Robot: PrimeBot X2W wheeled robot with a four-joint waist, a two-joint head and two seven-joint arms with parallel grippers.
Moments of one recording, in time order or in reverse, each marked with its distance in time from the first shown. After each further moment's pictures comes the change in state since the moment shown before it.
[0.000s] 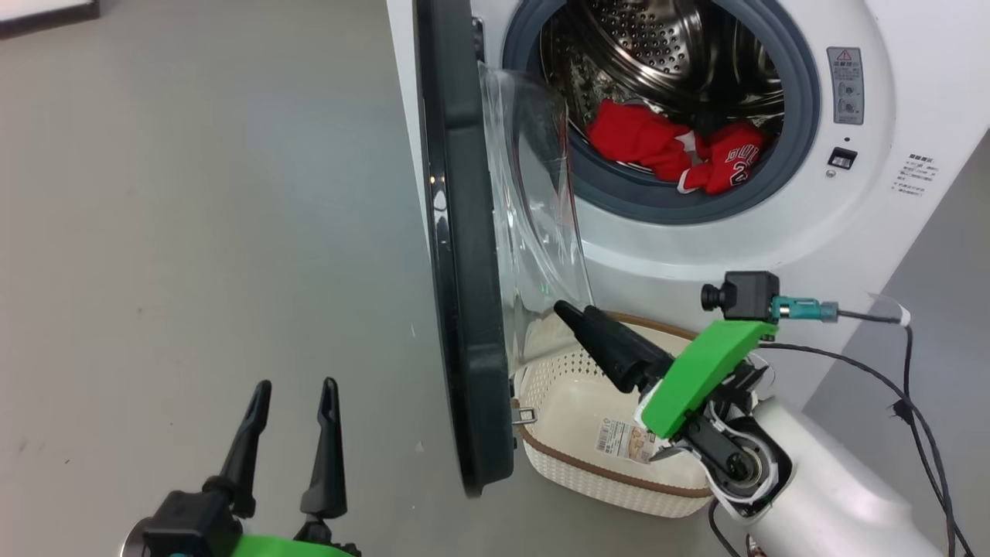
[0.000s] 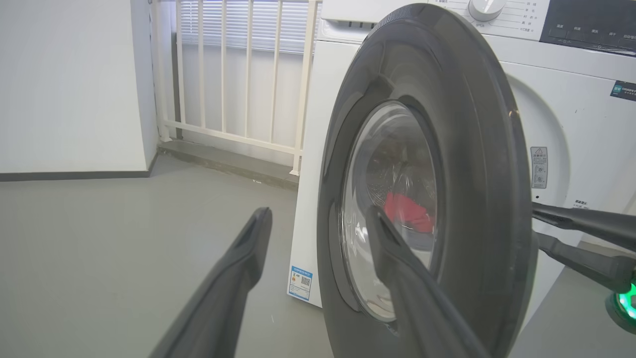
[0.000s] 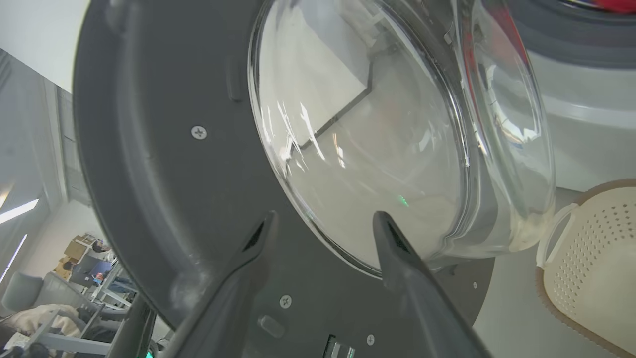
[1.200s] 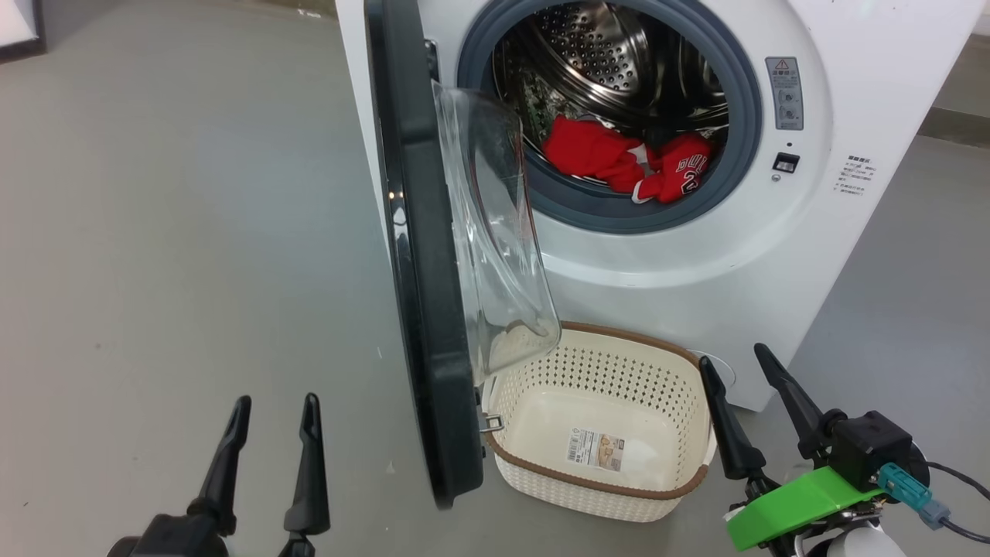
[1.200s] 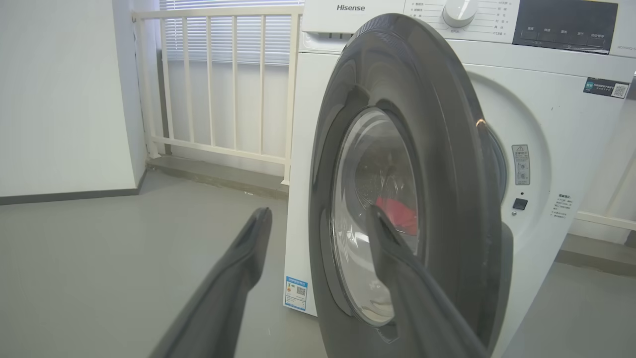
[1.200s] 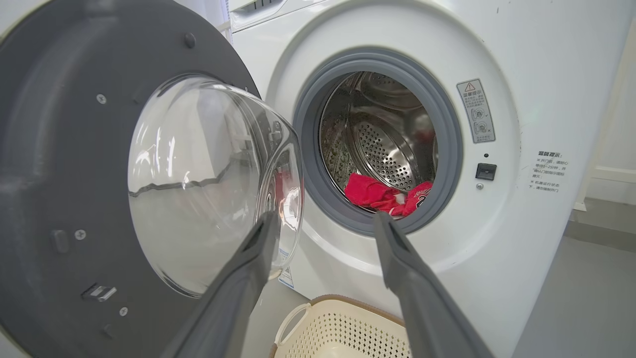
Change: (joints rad) left arm 0.046 0.016 0.030 -0.013 0.045 -0.006 -0.028; right arm 0.442 0.098 -0.476 -0.209 -1.099 0.001 -0.396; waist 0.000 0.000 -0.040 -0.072
